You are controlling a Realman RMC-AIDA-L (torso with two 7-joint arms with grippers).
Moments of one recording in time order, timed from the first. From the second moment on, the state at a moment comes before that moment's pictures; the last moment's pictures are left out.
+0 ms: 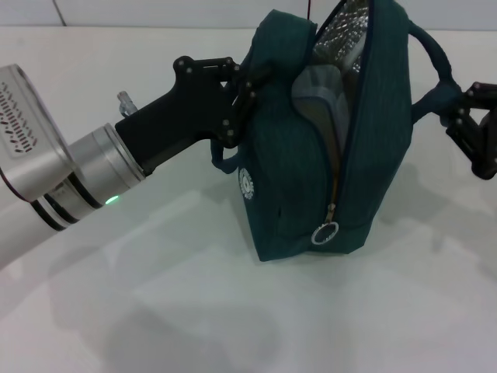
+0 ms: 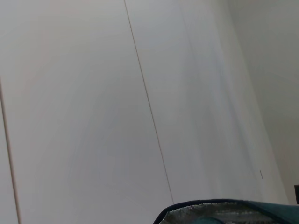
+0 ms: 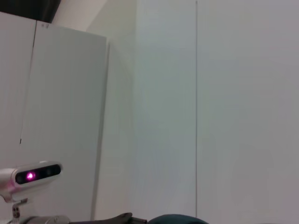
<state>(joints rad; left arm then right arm) -0.60 -2.11 1.06 0.17 1.10 1.53 -0.43 0.37 2.00 -1.05 -0.49 -1.17 -1.65 0.81</state>
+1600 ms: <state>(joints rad) -0.56 -2.11 1.13 0.06 1.05 1.59 -0.33 0.35 2.01 -1.07 -0.37 -1.20 -1.68 0.80</state>
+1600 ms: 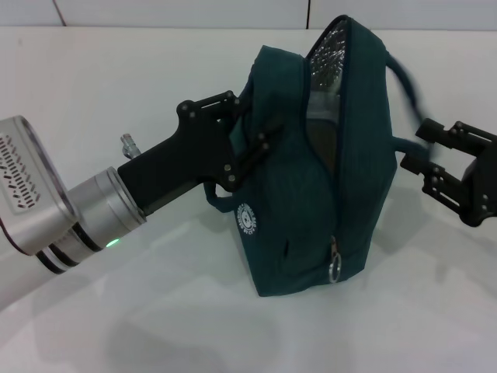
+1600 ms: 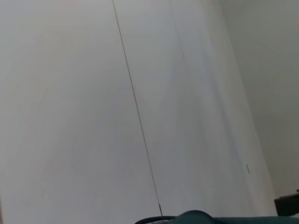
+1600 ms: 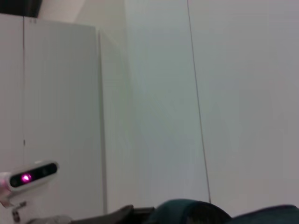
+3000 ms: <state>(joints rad) -0.60 -2.11 1.14 0.06 1.07 1.57 -0.33 0.46 2.03 -1.13 -0.30 -1.57 -1.58 0.99</state>
